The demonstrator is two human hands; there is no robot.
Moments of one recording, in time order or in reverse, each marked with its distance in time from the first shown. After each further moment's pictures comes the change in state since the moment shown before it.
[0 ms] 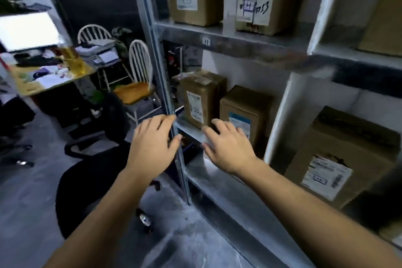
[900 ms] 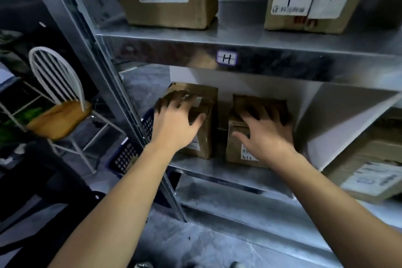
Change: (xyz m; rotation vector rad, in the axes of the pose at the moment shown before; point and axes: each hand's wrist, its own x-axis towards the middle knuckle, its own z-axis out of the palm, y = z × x) left_hand 0.257 -0.039 0.133 -0.196 -0.152 0.375; right_hand 0.124 0.073 0.026 -0.082 -0.019 0.794
